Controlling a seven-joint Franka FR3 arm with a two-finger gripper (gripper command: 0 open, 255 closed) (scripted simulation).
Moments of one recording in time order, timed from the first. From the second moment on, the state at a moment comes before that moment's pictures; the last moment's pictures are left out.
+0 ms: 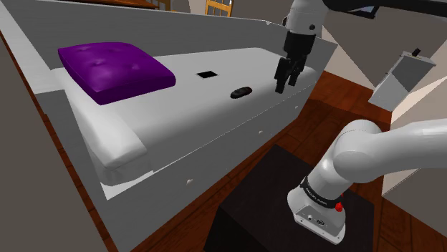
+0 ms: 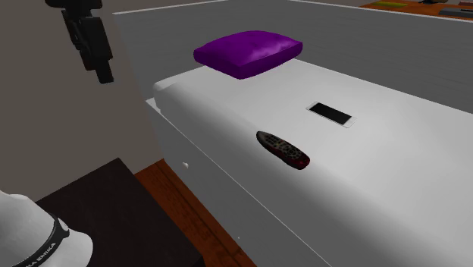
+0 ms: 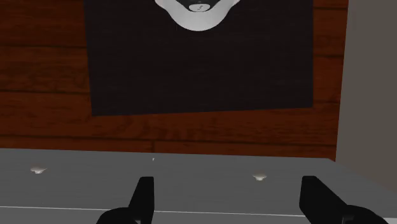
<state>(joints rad) -0.01 -0.83 0.04 -2.43 0.00 1.48 0.07</state>
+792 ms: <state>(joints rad) 0.02 -0.75 -0.24 -2.51 -0.23 1.70 -0.44</state>
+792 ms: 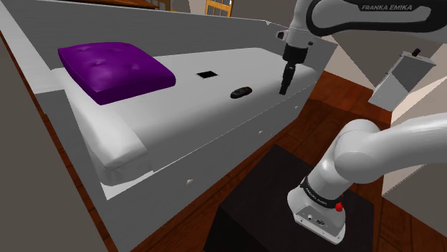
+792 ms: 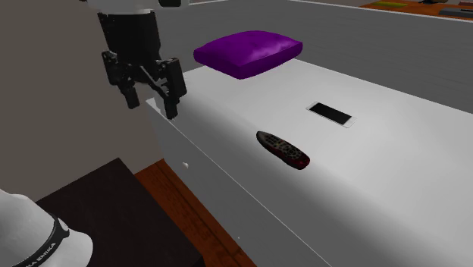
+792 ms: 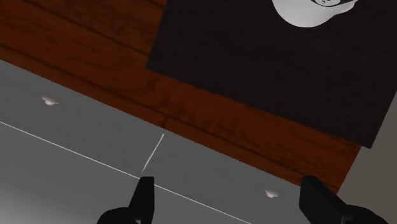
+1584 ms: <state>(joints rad) 0.15 -0.39 -0.58 -2.37 -0.29 2.03 -1.06</state>
